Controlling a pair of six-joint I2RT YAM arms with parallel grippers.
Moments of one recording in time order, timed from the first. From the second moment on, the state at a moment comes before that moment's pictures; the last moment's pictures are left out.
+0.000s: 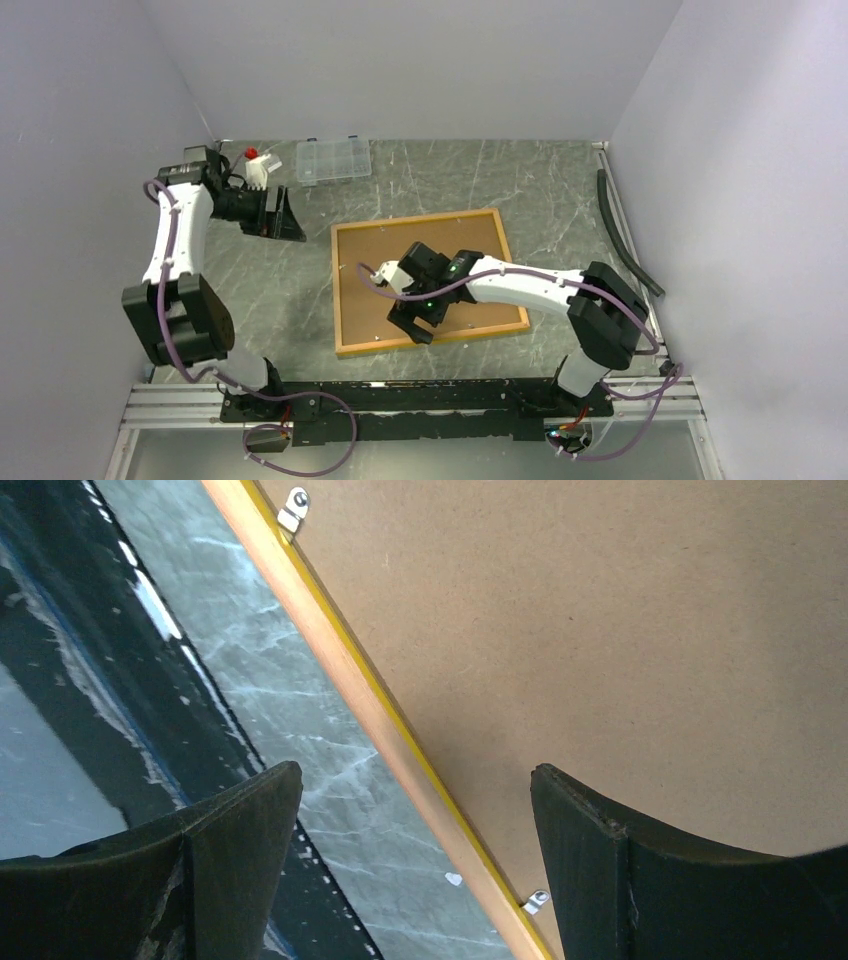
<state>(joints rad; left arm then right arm) 0.23 1.59 1.45 -1.22 0.81 0.48 0.98 1.62 1.08 -0.60 -0.24 -0.10</state>
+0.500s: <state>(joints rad) 0.27 1.37 1.45 -1.19 0.56 0.40 1.14 1.70 1.03 -0.52 0.02 -0.09</state>
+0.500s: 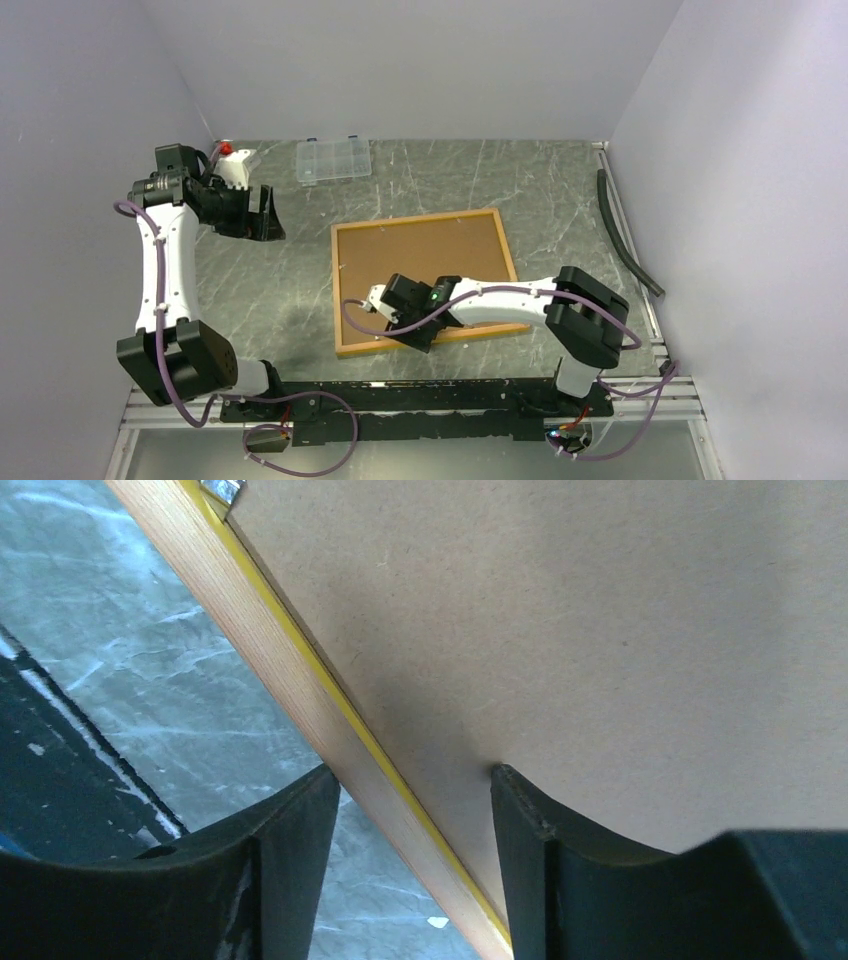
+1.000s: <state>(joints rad) 0.28 1.37 1.43 -1.16 0.67 0.42 1.22 1.77 1.11 -0.47 0.17 -0.08</state>
